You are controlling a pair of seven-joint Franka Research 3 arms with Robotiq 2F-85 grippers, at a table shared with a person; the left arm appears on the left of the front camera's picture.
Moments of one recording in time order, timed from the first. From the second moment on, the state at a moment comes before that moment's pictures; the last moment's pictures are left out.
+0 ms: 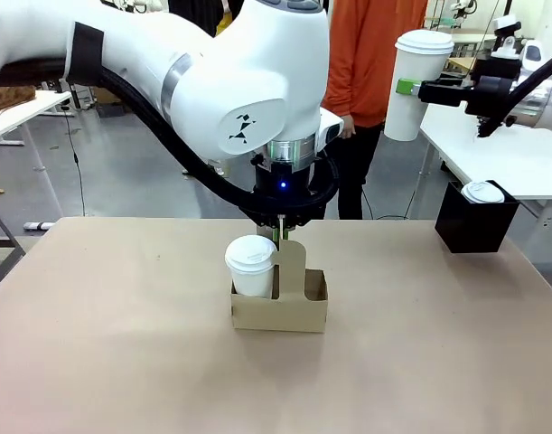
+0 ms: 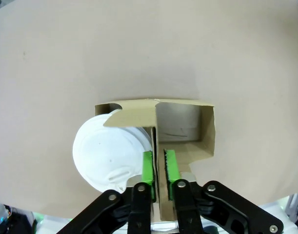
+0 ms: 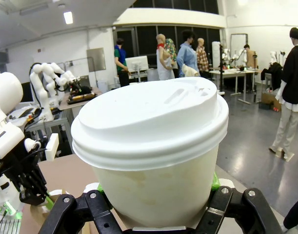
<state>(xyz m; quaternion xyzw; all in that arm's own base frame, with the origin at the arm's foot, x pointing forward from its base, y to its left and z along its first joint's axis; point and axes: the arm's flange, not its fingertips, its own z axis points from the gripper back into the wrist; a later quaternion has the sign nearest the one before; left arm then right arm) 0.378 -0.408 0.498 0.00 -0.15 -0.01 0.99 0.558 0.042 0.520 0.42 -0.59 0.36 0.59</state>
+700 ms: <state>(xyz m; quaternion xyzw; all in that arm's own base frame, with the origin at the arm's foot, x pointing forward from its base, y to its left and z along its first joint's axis) 0.358 -0.318 0.576 -0.10 -0.15 -0.23 0.96 0.581 0.108 0.443 0.52 -0.52 0.47 0.48</state>
